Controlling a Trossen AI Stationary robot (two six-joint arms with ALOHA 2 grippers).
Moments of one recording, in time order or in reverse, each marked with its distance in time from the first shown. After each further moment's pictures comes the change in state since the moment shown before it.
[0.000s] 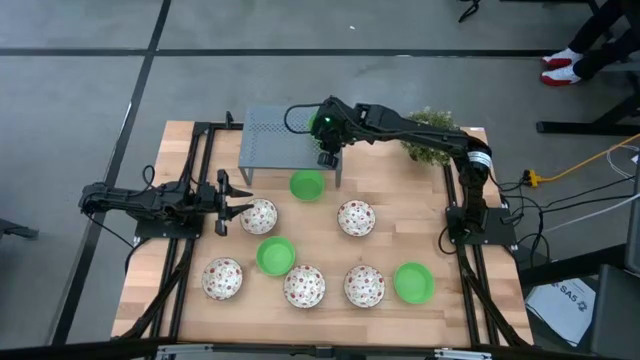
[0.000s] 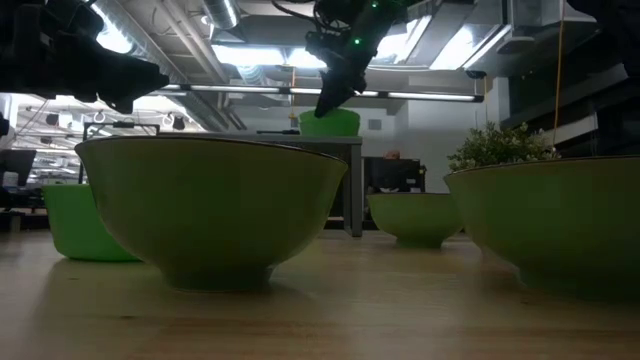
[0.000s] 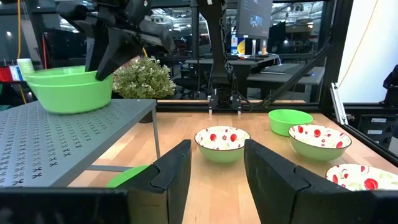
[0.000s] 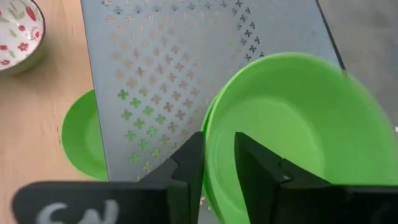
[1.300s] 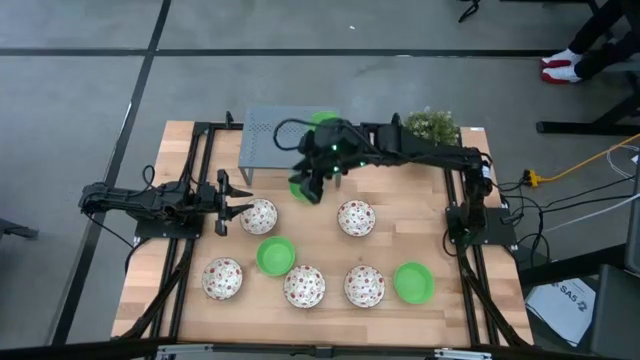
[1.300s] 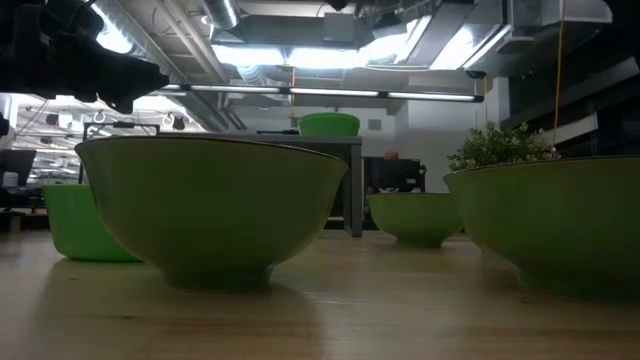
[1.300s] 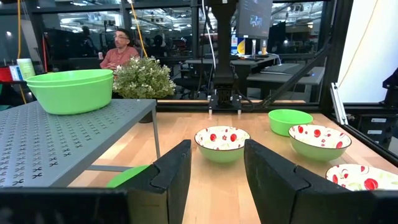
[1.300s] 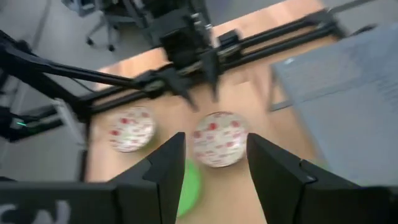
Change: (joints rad) left arm 0.000 0.000 0.000 0.000 0.000 0.000; right arm 0.300 -0.001 0.333 -0.038 -0.166 0.529
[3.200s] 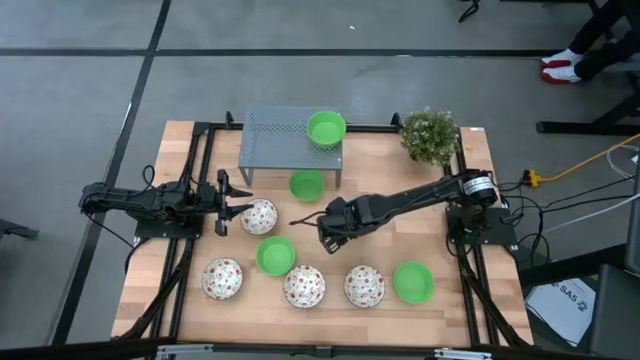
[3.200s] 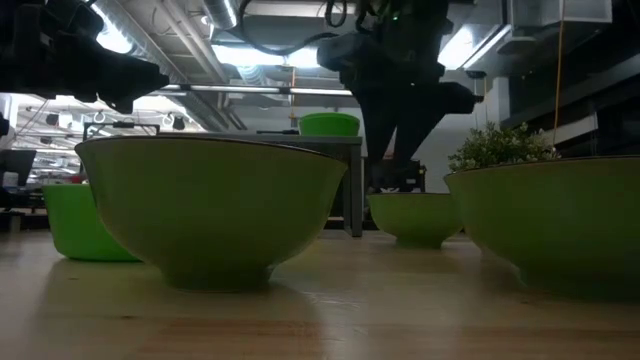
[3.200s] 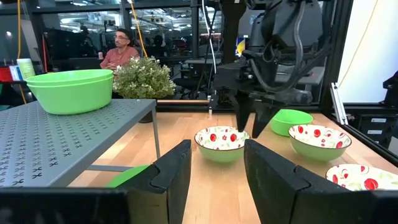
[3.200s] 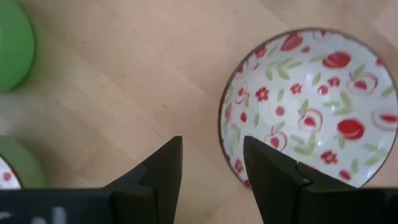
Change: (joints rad) left arm 0.000 0.000 0.000 0.000 0.000 0.000; right arm 0.230 0.006 -0.650 -0.132 0.237 0.720
